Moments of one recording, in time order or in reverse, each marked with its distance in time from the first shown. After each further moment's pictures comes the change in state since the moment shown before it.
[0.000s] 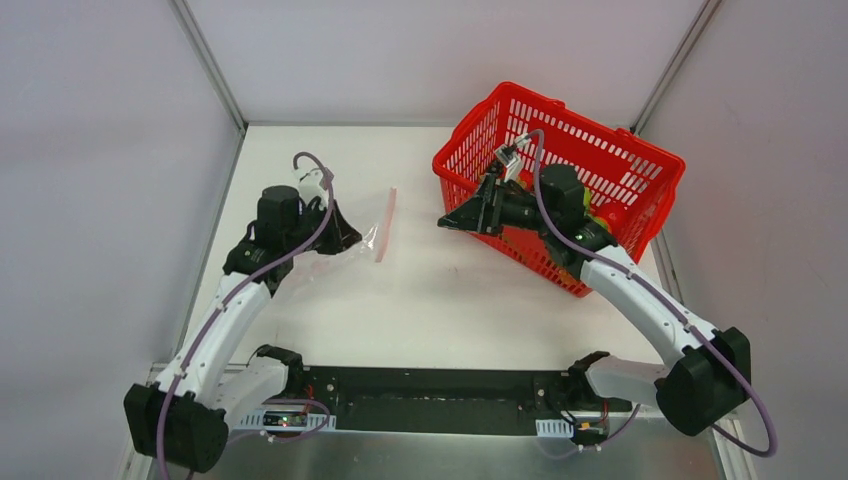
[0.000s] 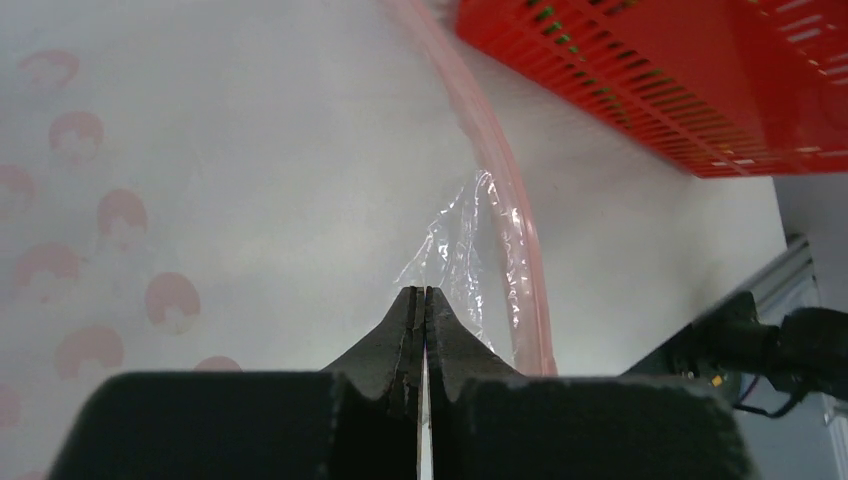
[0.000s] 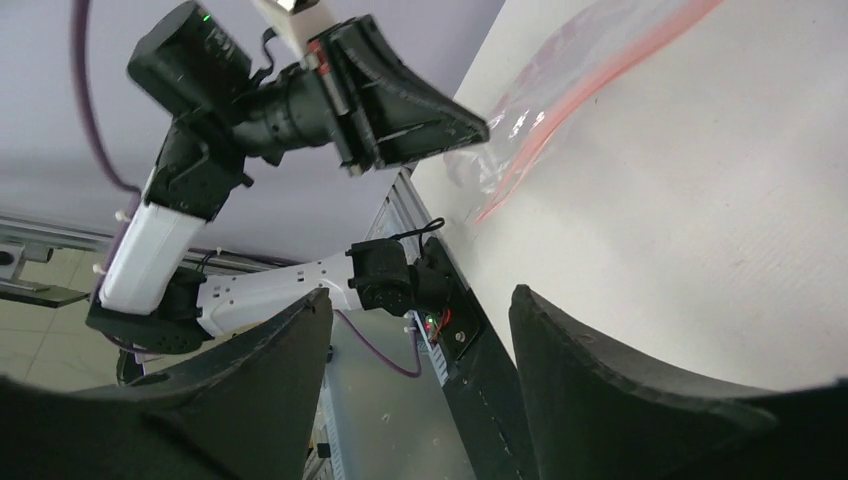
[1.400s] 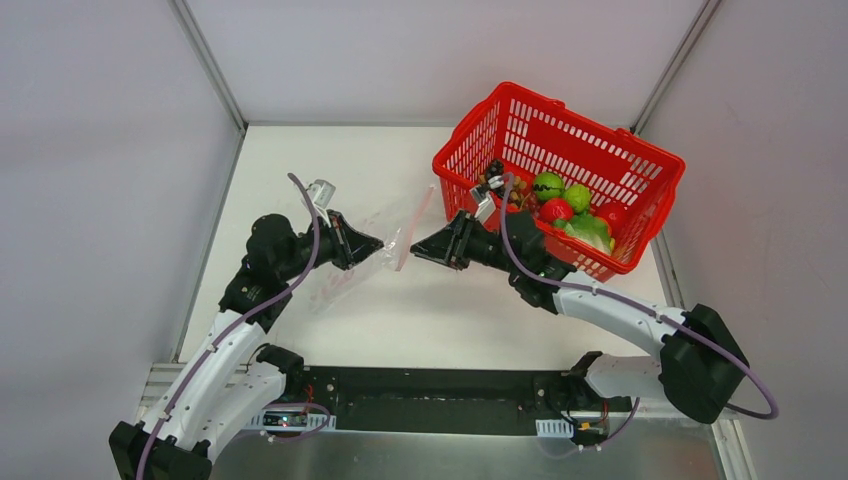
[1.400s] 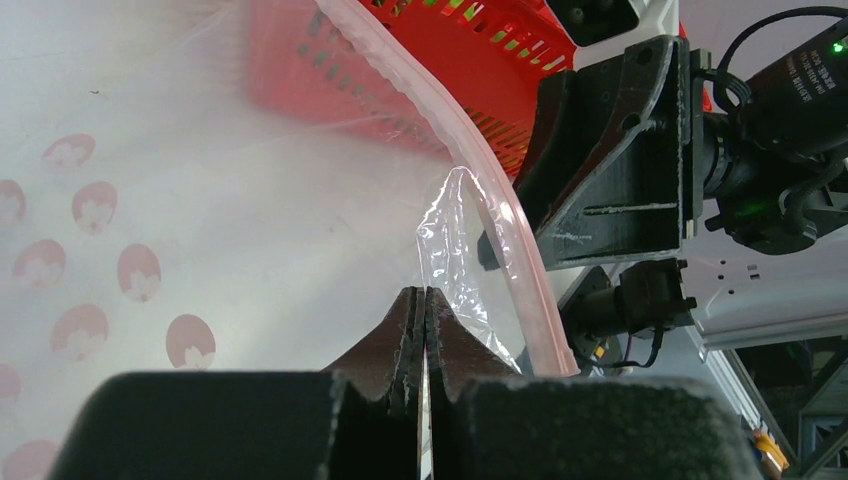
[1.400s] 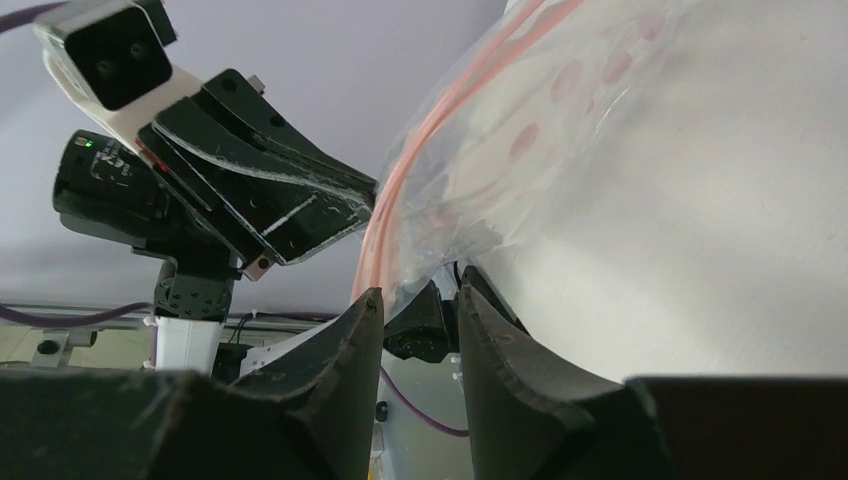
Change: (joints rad) left arm -0.124 -0.282 -0.196 0.306 0.176 -0.190; right arm 0.289 0.045 -0.270 0.403 0.388 0.314
